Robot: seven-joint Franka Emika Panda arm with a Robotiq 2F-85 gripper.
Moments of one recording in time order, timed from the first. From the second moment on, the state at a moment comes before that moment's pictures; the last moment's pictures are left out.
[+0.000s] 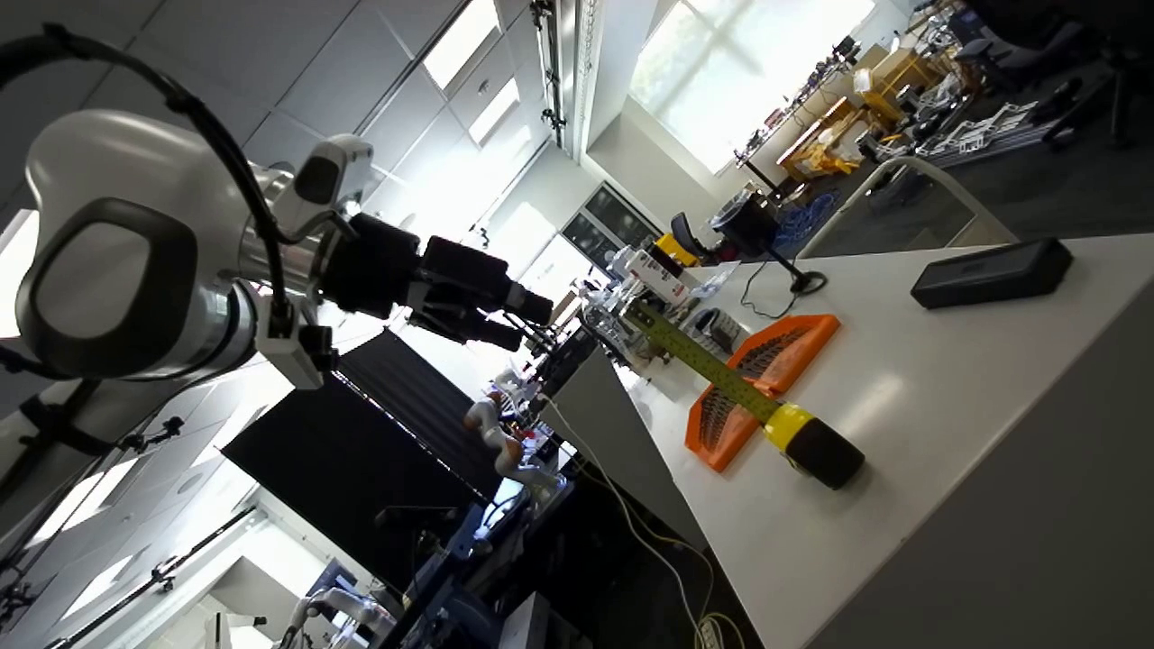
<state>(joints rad) -0.09 -0.58 -0.25 -2.16 -0.04 1.97 -0.23</state>
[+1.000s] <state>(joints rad) -0.09 -0.42 -0.25 -2.04 0.04 2.05 -0.23</state>
